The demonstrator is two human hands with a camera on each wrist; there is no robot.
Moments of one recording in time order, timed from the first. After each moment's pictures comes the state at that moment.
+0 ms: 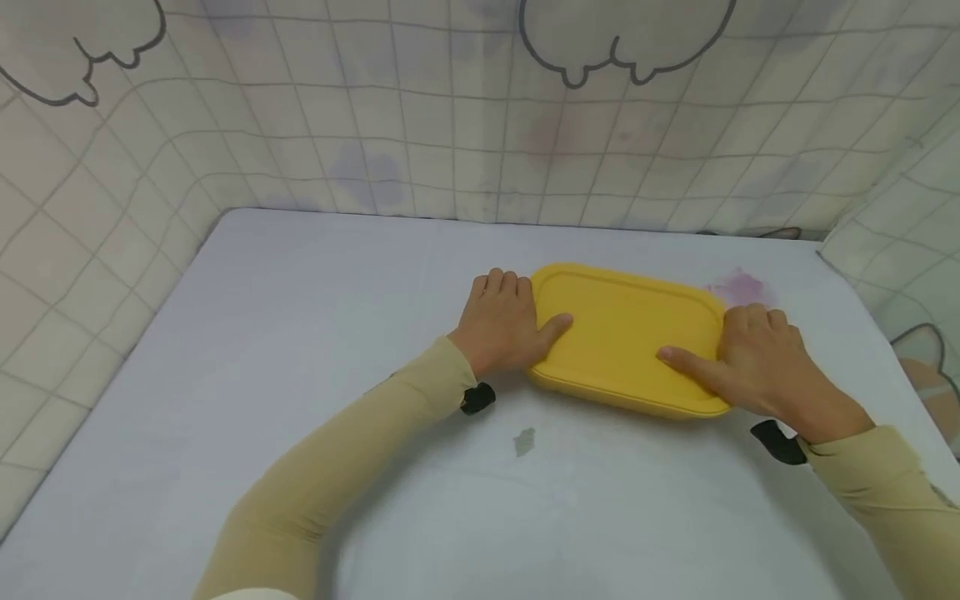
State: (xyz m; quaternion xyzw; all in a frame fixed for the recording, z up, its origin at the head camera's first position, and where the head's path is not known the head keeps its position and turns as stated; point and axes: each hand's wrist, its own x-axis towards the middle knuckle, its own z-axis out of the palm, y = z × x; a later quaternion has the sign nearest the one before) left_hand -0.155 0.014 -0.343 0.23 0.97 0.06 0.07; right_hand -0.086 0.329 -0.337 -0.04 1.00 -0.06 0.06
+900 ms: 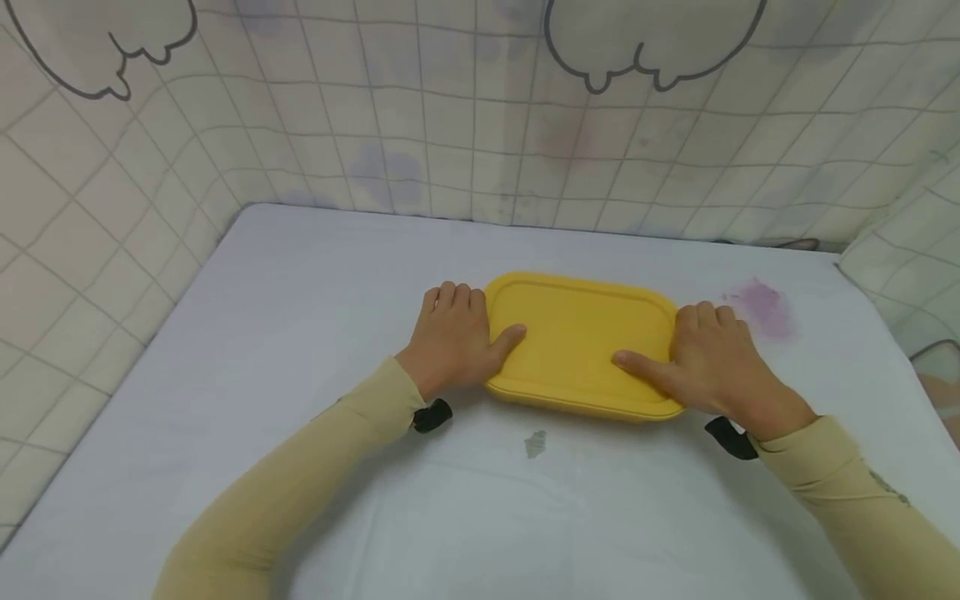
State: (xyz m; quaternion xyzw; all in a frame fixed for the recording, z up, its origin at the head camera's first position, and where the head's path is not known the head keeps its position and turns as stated) left_hand -0.135 -0.056 -0.347 0.19 0.98 0.07 0.05; right_hand -0.096 0.265 -0.336 -0.08 0.99 -0.06 0.07
